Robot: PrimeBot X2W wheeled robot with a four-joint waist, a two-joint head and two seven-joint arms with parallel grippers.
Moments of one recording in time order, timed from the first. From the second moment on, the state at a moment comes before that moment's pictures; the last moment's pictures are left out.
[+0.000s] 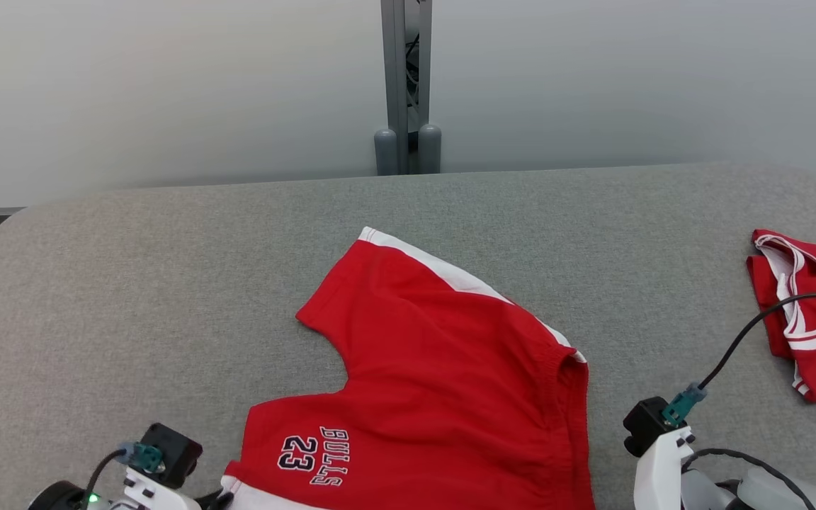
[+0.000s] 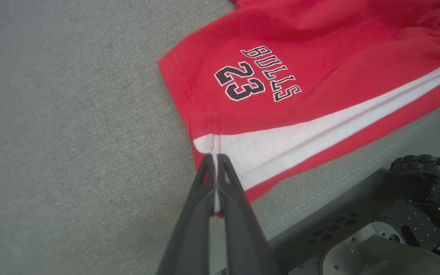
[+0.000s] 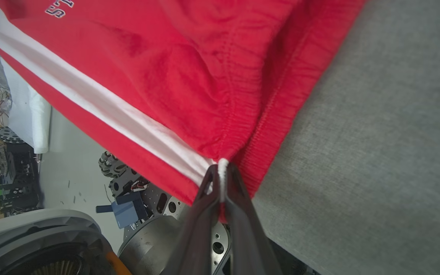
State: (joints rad) left arm 0.00 0.65 -0.56 -0.07 -0.67 0.00 0.55; right arm -0.52 -0.61 1.24 0.33 1.41 0.13 0.48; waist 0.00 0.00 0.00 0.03
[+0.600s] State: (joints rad) left arm -0.27 0.64 -0.39 -0.05 -0.73 0.06 0.55; right arm -0.59 -0.48 1.06 0.28 1.44 0.13 0.36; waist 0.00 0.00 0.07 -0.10
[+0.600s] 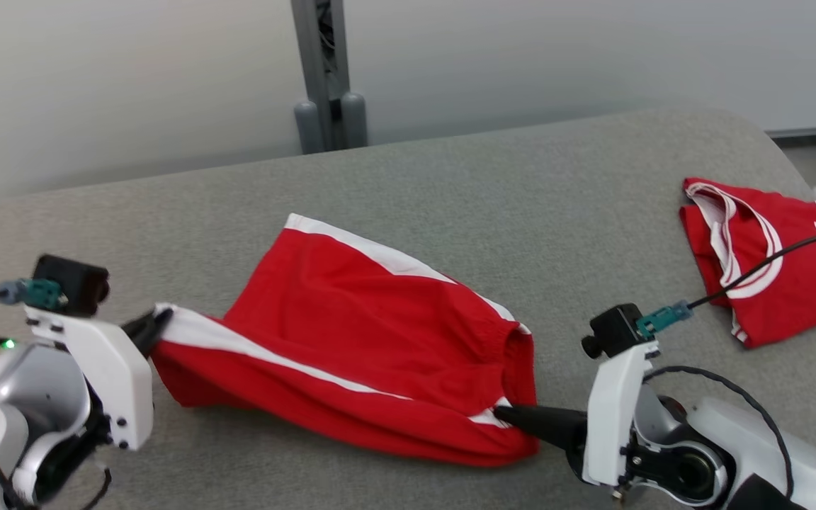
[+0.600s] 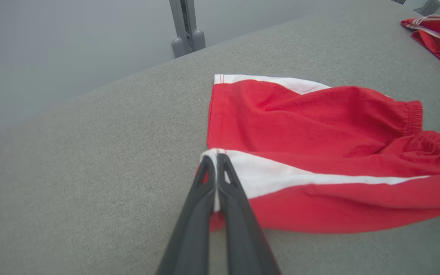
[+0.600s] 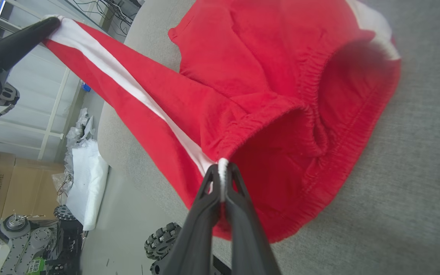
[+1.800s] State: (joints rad) left arm -0.75 0.54 -0.47 0.52 -0.49 0.02 0.27; right arm -0.71 -0.23 0.92 0.37 1.41 0.13 -0.03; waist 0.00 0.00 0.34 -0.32
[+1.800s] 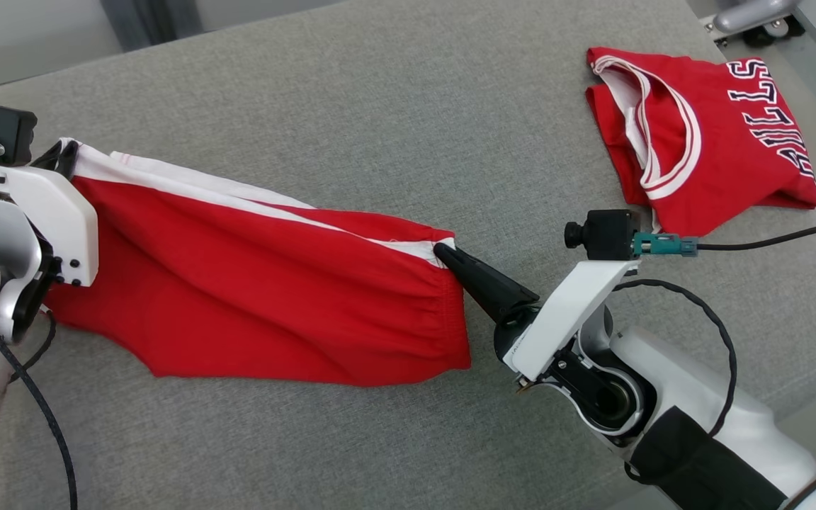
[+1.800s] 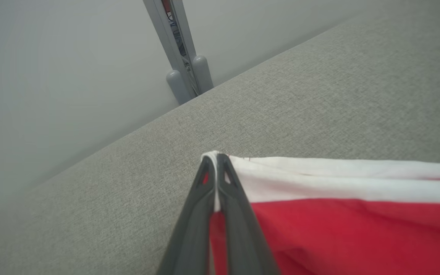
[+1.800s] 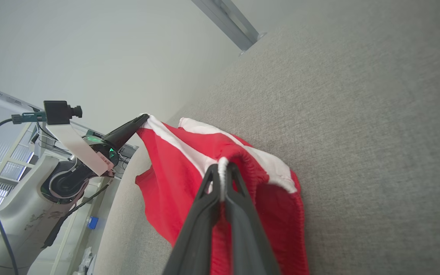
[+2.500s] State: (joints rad) left arm -0.85 0.52 -0.54 0.71 -0.44 -0.02 0.21; right arm -0.75 -0.18 0.96 0.45 1.43 0.13 -0.13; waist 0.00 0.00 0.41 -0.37
